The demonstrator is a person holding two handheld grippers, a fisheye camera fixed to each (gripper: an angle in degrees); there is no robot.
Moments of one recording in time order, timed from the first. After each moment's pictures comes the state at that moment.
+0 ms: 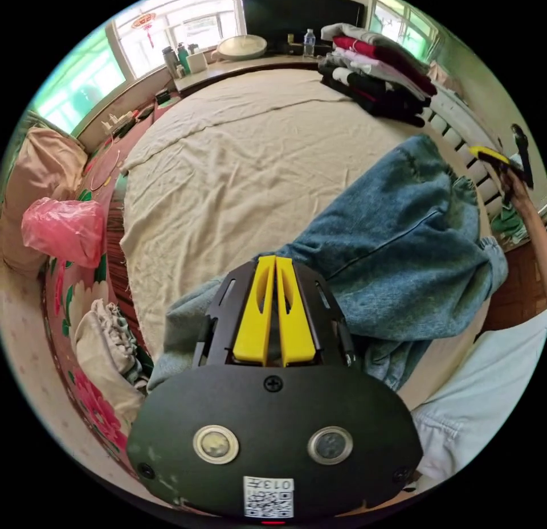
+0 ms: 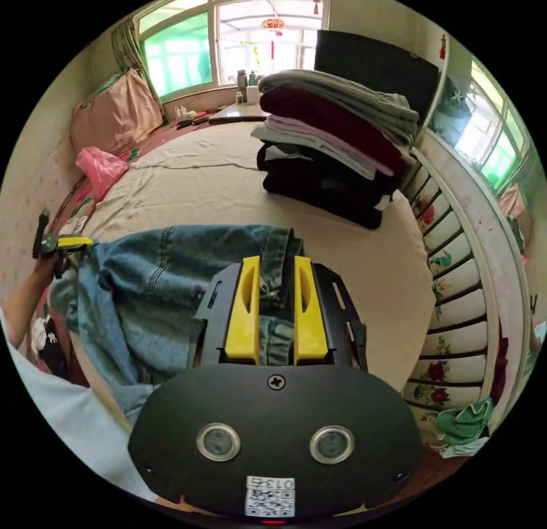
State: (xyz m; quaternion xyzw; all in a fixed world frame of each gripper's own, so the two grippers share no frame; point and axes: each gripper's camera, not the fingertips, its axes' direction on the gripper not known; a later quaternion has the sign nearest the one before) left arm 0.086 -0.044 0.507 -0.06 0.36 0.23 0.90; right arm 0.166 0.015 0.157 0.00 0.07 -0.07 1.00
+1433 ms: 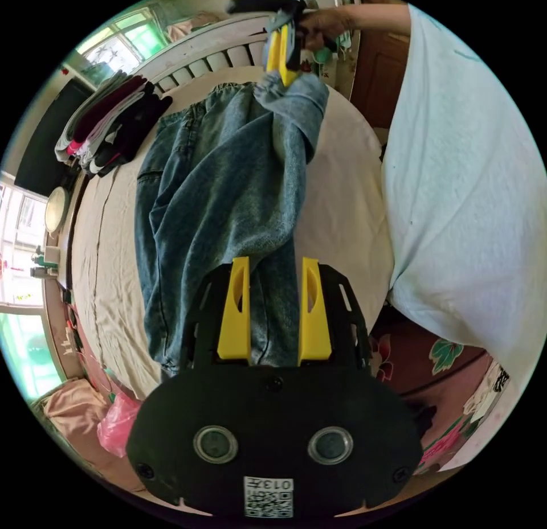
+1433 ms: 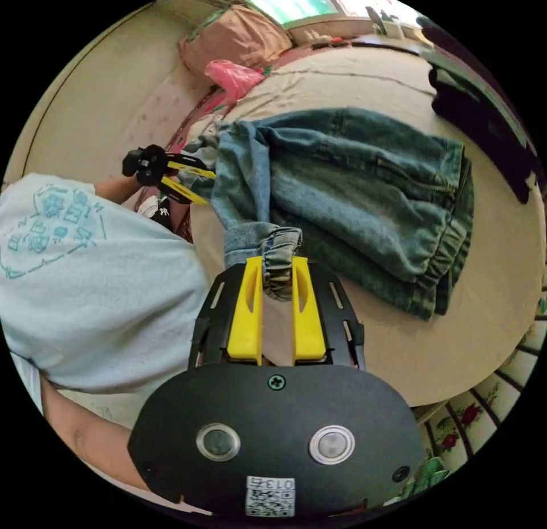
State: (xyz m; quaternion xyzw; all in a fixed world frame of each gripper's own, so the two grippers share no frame) left arm 0.173 0.152 0.332 0.11 0.37 0.65 0.66; right arm 0.172 0.157 0.102 -0.20 -0.23 -0.24 0.92
